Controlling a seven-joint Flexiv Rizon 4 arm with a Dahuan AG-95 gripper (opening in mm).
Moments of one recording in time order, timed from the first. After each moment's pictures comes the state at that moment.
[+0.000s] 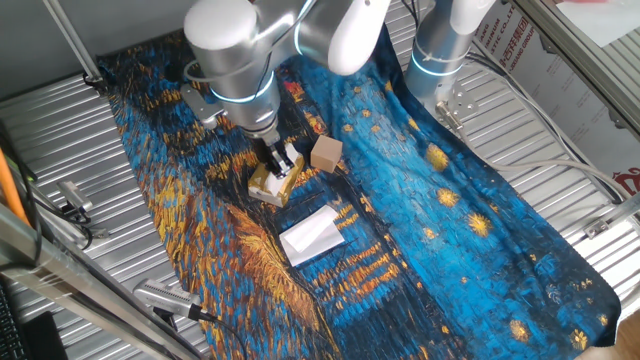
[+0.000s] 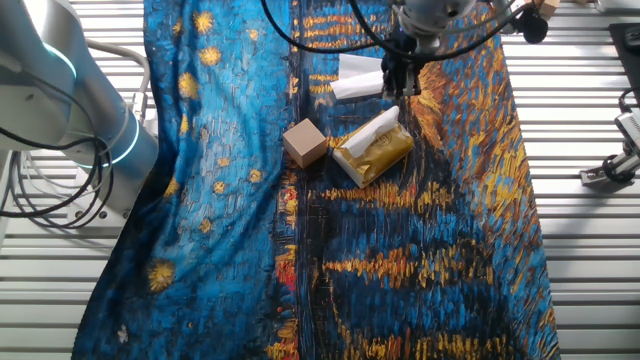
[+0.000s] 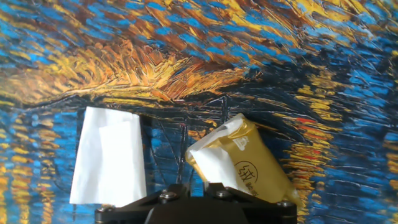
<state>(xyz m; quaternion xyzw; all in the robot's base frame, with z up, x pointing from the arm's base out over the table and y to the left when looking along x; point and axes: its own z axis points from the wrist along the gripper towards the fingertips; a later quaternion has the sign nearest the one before) 0.476 0.100 0.132 0.07 -1.00 -0.03 0.05</state>
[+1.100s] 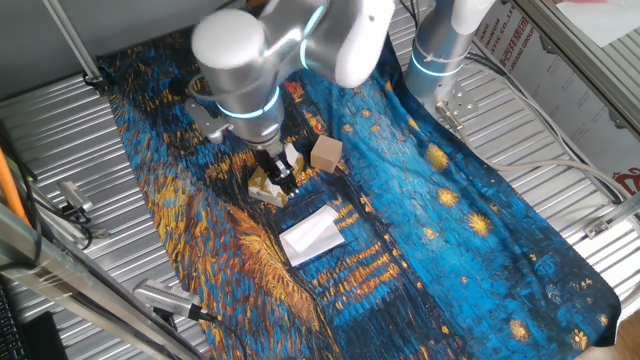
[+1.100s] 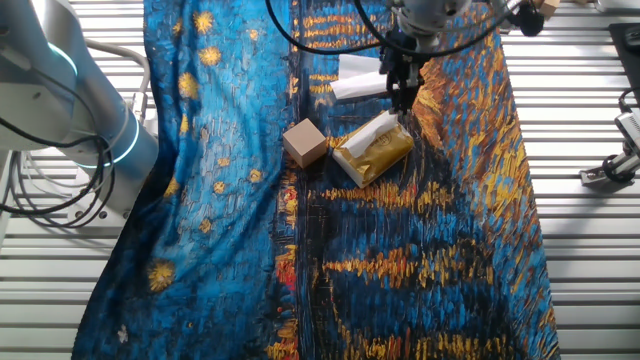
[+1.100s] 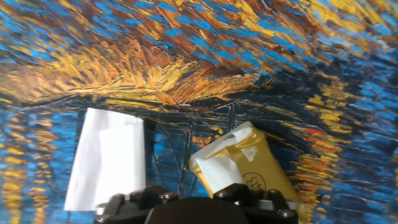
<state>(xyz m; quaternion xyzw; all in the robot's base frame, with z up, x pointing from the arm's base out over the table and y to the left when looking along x) 0.482 0.108 0.107 0.09 -1.00 0.01 0.04</state>
